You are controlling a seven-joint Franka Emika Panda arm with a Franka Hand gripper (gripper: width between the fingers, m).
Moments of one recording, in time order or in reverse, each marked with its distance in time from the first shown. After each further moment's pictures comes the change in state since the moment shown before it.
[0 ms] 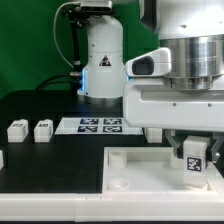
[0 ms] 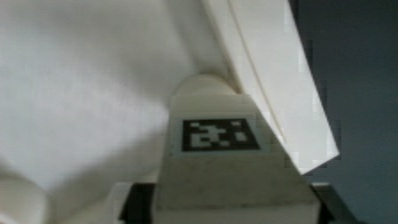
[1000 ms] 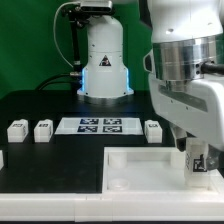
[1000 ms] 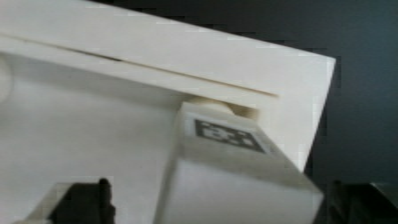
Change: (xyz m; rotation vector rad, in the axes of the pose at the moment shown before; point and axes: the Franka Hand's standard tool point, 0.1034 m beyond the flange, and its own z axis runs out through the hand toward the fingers) arm -0.001 0.002 -0.005 0.019 -0.047 0.313
